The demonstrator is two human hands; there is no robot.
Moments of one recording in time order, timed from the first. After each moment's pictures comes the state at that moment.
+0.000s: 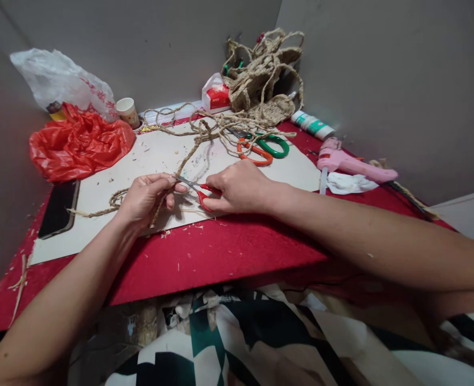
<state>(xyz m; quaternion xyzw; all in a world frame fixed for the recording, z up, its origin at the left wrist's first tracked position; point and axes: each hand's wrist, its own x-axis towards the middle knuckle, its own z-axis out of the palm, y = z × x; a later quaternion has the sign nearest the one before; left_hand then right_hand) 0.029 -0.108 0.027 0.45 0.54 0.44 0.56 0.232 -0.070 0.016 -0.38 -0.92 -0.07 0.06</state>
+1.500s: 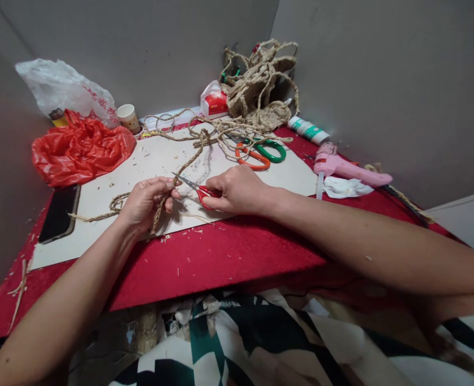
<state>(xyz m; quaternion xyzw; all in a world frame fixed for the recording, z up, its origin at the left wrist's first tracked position) 0.028 -0.105 0.024 0.42 0.51 0.47 0.59 0.234 -0.064 0.014 -0.38 -0.91 0.02 0.13</state>
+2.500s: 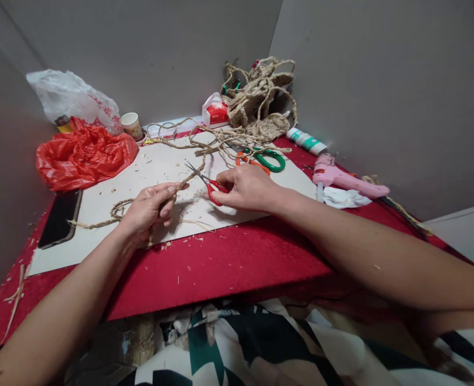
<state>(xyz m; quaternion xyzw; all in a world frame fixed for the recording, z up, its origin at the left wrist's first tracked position) 0.029 -0.109 0.028 0.44 0.52 0.43 0.59 0.242 -0.054 0.025 -0.46 -0.87 0.08 0.15</state>
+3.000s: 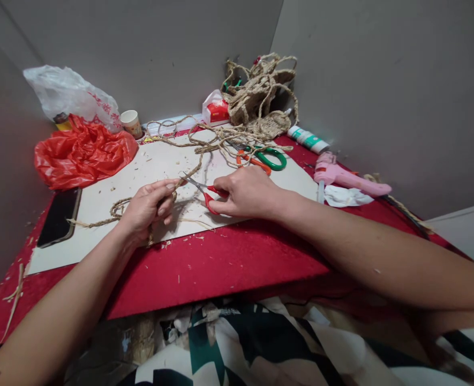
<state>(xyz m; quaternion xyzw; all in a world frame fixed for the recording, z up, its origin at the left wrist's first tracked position) 0.030 -0.110 0.028 0.44 0.52 0.45 0.58 0.238 -0.065 0.023 -0.43 -0.90 -0.04 0.10</state>
